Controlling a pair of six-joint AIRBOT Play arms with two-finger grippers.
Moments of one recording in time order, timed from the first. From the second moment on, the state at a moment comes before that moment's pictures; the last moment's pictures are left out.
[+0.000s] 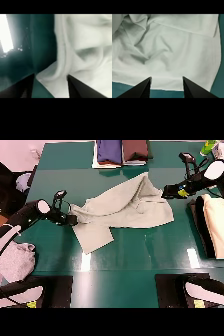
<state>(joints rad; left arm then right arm) -0.16 -1.30 0.85 1.25 -0.85 -1.48 0.07 -1.25 1.32 -1.38 1.23 1.59</state>
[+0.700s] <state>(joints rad) -0.16 -1.30 1.00 1.27 -0.97 -1.43 -0.16 -1.36 1.19 -1.38 1.32 1.59</state>
